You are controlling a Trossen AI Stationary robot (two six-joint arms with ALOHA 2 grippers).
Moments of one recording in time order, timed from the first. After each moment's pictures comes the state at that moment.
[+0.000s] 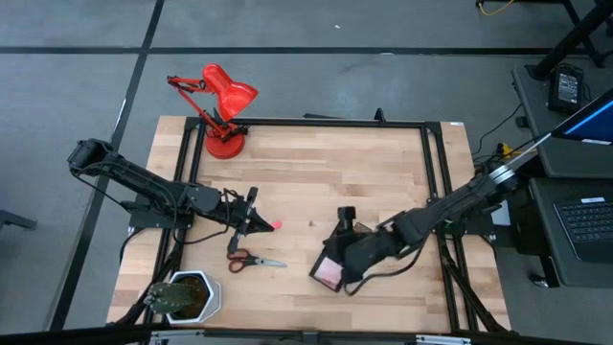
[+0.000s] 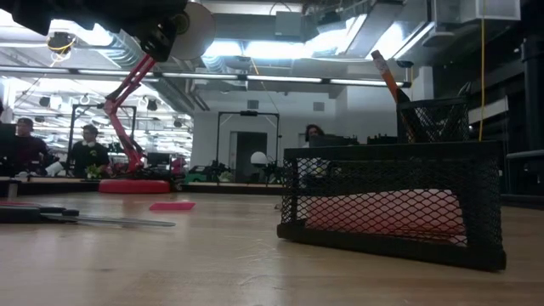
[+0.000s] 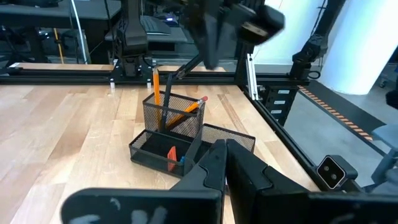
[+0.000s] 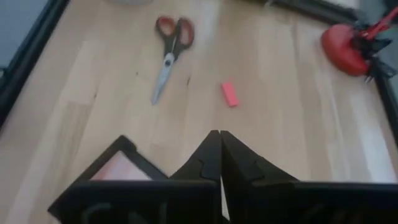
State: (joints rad) left arm -0.29 1.01 0.43 0.41 -0.06 -0.14; right arm 0.50 1.63 1.37 -0.58 0.48 0.12
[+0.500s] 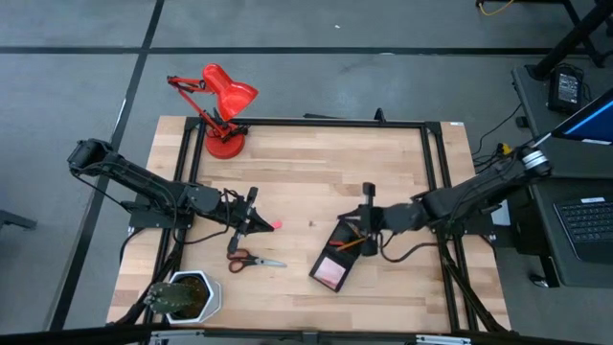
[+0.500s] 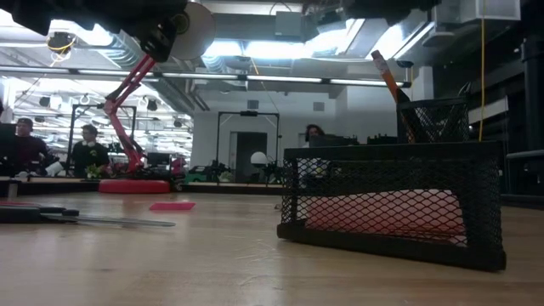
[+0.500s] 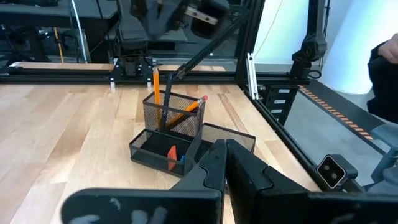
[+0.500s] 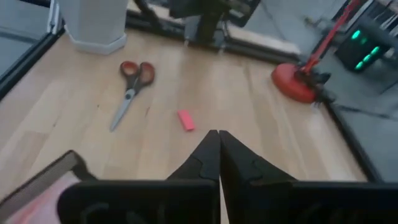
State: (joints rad) left arm -0.29 1.01 0.43 0.41 -0.06 -0.14; right arm 0.41 1.24 0.85 -0.08 0.48 -0.05
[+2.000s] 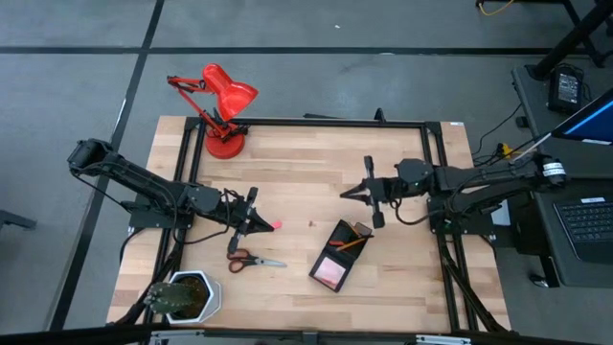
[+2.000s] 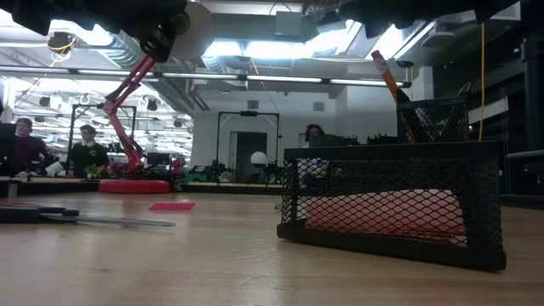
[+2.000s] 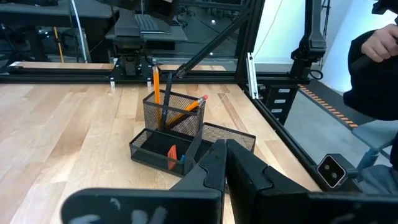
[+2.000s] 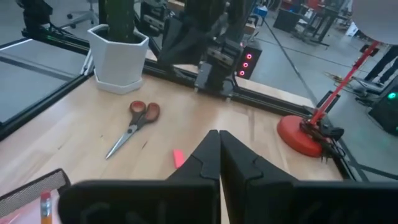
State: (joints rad) left arm -0.29 1.01 0.43 0.41 -0.06 -0.14; right arm 0.05 1.07 0.69 0.16 -0.05 -0.27
